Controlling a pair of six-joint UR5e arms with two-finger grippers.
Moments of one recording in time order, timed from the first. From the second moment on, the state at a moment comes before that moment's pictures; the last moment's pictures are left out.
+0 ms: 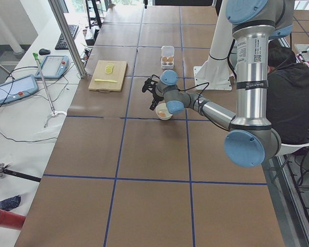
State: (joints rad) left arm -0.70 -1.49 -1.97 -2.32 -1.92 -0.79; right arm 1.42 -1.51 1.70 -1.53 2.27 0.08
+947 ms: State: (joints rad) left arm -0.56 -1.47 -1.92 -2.34 -1.87 -0.72; right arm 1.42 -1.51 1.70 -1.53 2.27 0.08
